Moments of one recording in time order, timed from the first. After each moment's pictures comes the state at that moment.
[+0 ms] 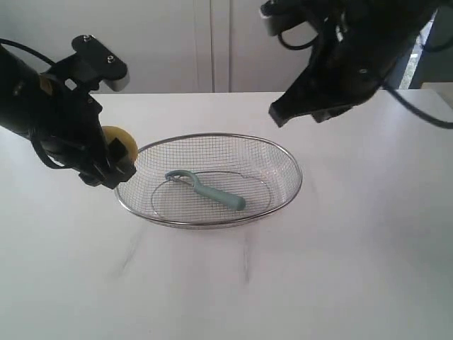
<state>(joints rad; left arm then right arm) -0.52 1.41 -1.08 -0.05 0.69 0.42 0.55 1.52 -1.40 -0.24 1.04 0.04</state>
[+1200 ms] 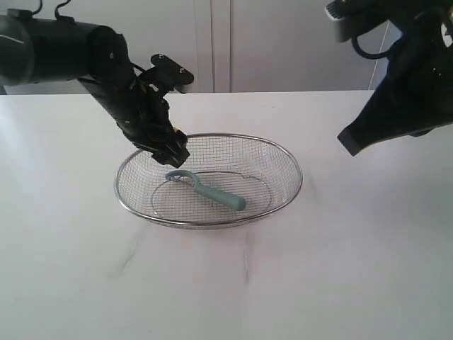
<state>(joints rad) -0.52 1.93 -1.52 -0.05 0.75 0.38 0.55 1.25 -1.23 -0.27 1.13 0.00</state>
